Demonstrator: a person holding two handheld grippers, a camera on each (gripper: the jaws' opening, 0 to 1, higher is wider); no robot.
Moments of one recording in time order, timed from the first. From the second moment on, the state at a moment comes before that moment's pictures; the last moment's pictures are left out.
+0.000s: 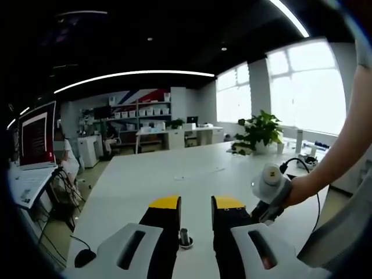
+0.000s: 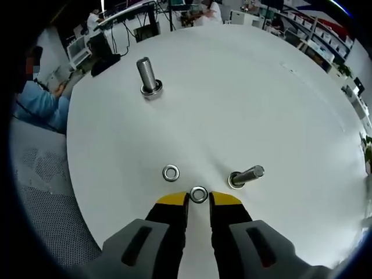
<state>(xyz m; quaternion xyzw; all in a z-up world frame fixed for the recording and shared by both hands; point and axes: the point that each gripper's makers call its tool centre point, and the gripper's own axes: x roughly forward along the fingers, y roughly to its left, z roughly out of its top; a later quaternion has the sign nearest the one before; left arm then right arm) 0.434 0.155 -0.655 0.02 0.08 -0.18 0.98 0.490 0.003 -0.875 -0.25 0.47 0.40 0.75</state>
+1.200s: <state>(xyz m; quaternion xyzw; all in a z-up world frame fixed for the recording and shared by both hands) 0.433 0.154 -0.656 0.03 0.09 -0.18 0.98 0.488 0.002 -0.872 -0.29 0.44 0.40 0.75</state>
